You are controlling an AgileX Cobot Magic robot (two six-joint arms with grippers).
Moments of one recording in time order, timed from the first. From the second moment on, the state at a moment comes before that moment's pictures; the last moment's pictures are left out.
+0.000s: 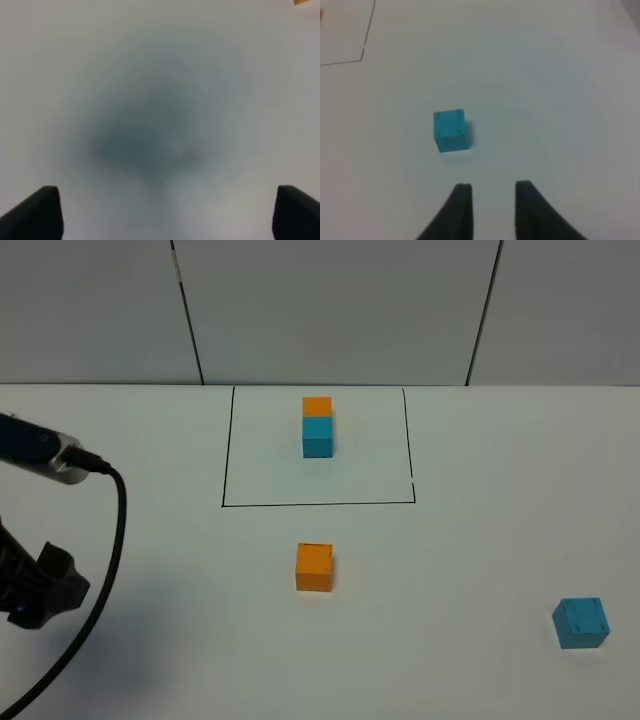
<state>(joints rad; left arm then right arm) -0.19 1.12 -0.87 -0.12 0.87 0.24 0.03 0.04 -0.50 -0.09 1.07 0.15</state>
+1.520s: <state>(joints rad) -0.06 0.34 -0.48 -0.18 1.03 0.13 0.03 0.04 -0.50 -0.09 1.07 0.15</state>
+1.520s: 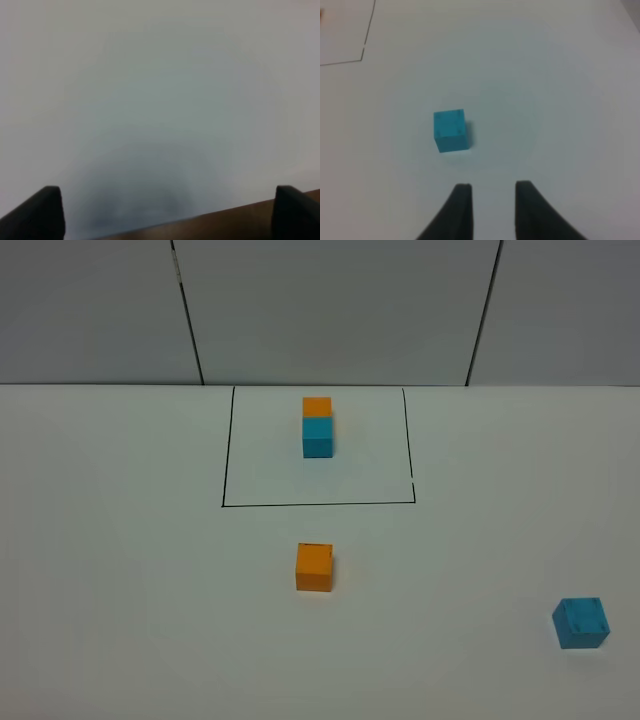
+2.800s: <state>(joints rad) -0.04 0.03 -0.46 -0.15 1.06 0.06 0.03 0.04 -0.50 -0.09 1.07 0.15</state>
